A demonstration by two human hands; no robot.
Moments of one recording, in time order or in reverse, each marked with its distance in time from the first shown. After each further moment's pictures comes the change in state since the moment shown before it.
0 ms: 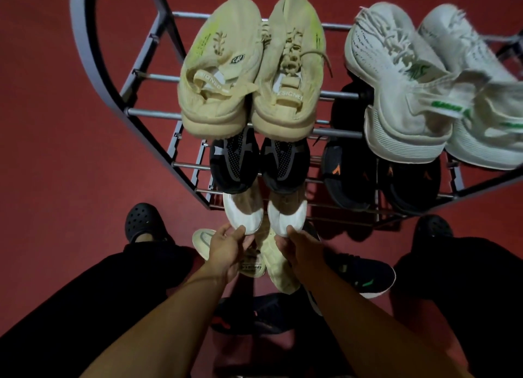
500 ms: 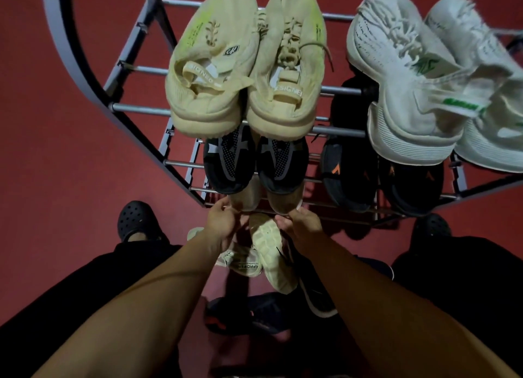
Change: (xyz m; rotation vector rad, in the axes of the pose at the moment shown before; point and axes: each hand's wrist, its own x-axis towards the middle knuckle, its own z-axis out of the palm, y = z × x) left_hand 0.030 0.038 0.031 0.230 -0.017 0.070; right_hand 0.037 -0.041 0.023 -0.196 0.001 -0.064
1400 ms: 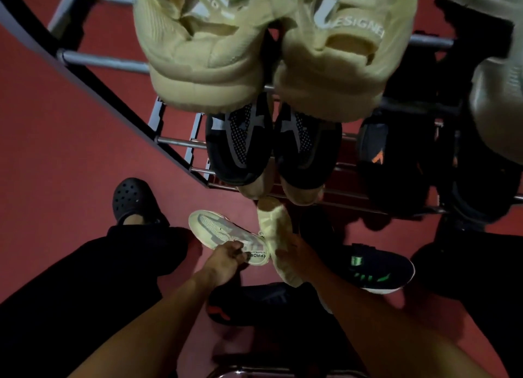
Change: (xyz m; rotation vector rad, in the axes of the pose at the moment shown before) left_hand 0.019 -0.114 -0.080 0.630 -0.134 -0.204; right_hand 0.043 0.136 -0.060 -0.856 -0.232 0.118
